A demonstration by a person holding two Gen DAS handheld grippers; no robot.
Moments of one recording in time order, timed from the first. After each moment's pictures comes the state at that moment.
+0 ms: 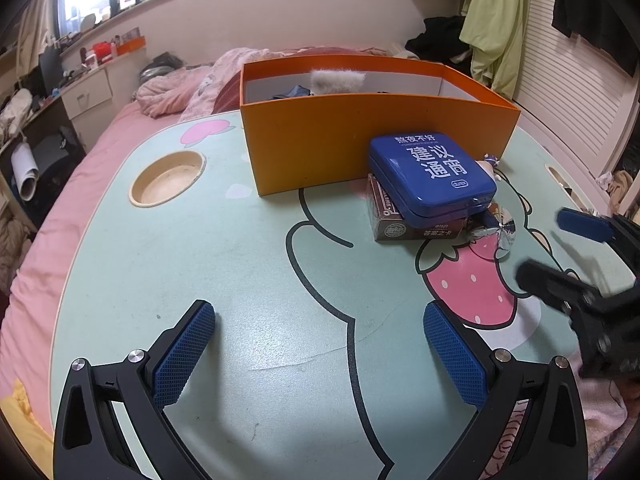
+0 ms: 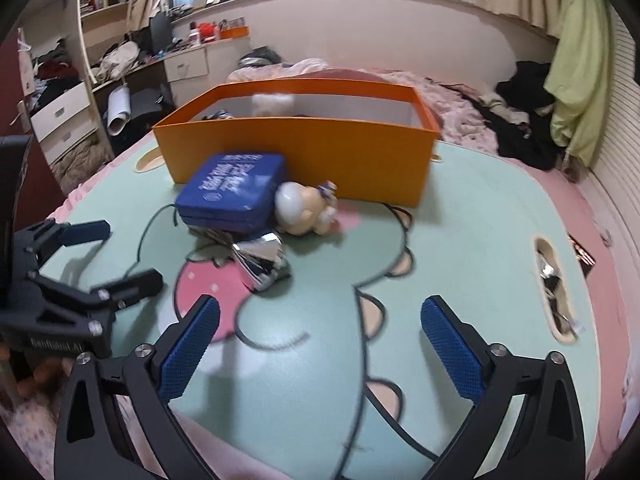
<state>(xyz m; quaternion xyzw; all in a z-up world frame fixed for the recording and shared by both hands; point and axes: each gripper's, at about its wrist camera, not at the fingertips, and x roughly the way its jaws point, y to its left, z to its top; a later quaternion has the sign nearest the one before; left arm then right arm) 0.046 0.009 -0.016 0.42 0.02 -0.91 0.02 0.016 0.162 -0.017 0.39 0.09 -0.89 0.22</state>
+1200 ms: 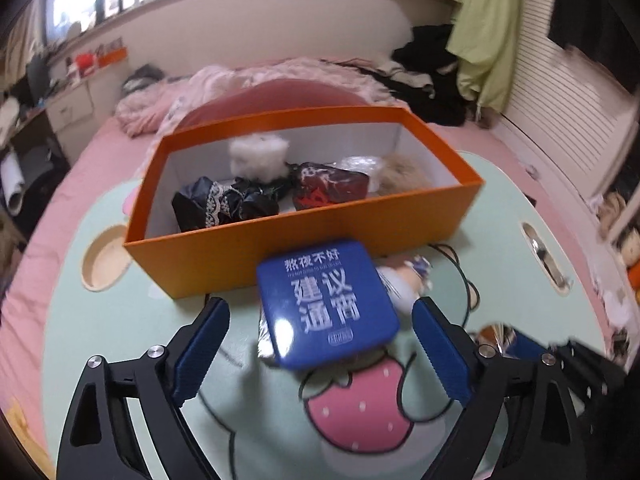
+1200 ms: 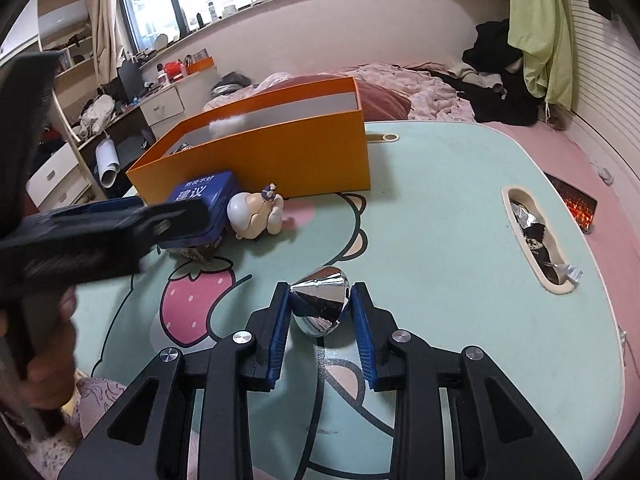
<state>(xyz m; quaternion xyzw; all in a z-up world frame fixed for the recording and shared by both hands) -0.020 0.065 0.023 0.42 0.04 -0.91 0.00 0.009 0.215 -0.023 0.39 -0.02 -0.90 0.20</state>
